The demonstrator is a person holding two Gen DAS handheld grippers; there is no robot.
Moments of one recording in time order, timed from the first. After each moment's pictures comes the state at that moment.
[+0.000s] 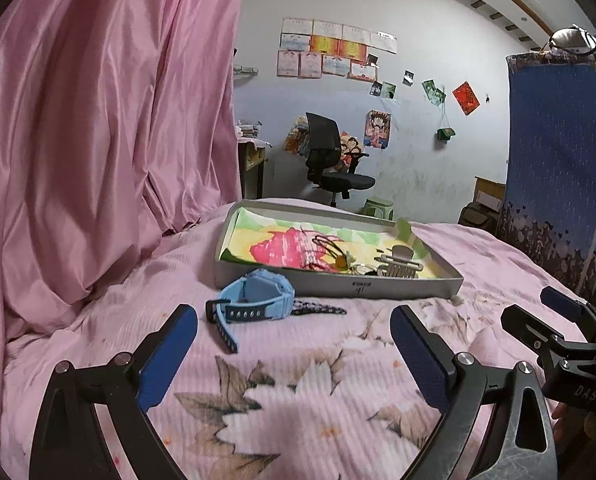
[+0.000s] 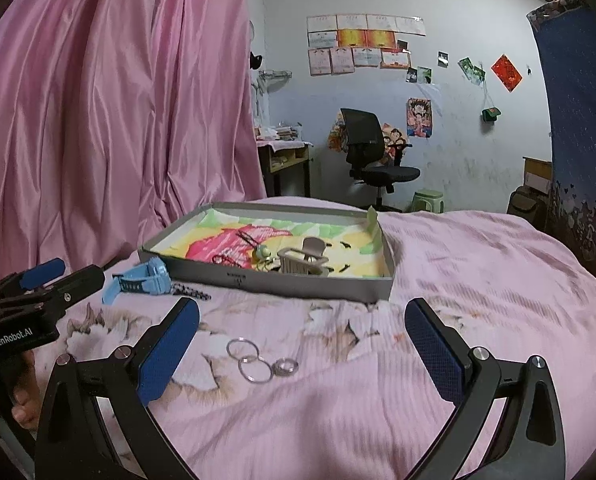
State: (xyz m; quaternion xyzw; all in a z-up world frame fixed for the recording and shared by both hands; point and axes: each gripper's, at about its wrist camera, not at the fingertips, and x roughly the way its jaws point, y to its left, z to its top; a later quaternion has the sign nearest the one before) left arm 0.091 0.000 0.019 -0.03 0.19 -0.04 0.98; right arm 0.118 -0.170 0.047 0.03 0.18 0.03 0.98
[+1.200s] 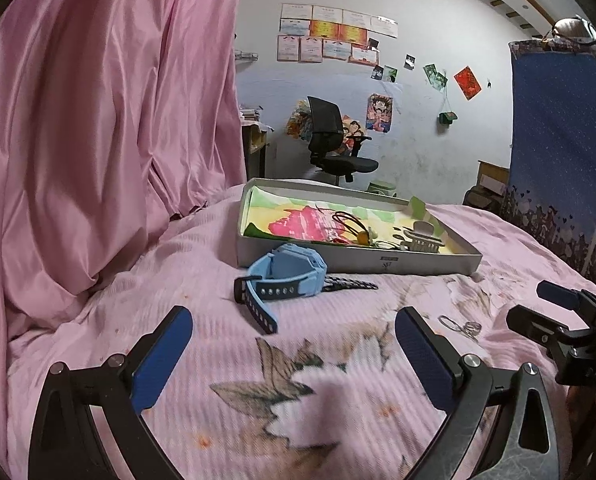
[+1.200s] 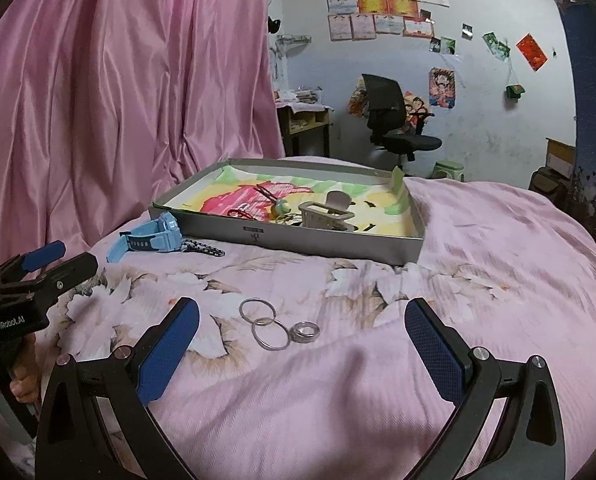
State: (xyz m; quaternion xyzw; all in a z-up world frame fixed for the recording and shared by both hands) left arm 0.107 0.026 0.004 -0.02 0.22 -0.04 0.98; right arm 0.136 -0.158 0.025 0.02 0.25 0.07 0.97
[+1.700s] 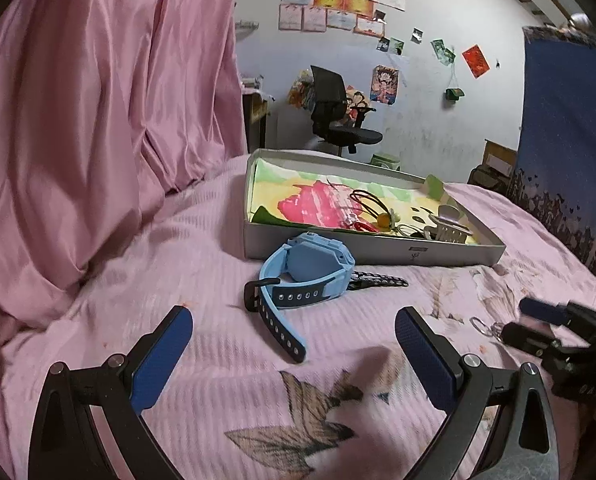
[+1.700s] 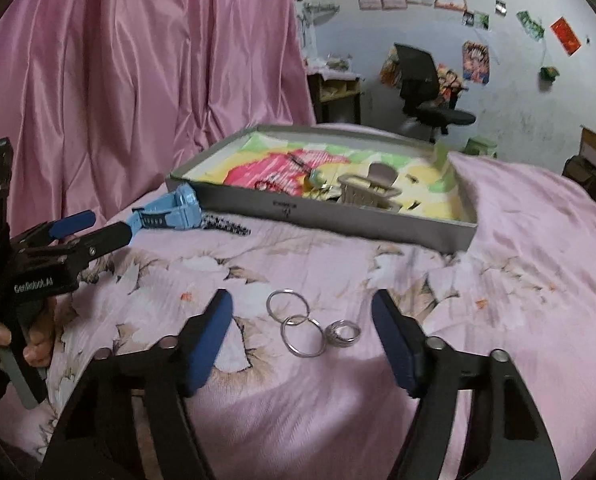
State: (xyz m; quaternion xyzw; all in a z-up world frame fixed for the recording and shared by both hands) left arm 0.154 0.040 -0.002 -0.03 0.28 -0.05 0.96; right arm 0.170 -0.140 0.006 0.02 0.32 0.13 0.94
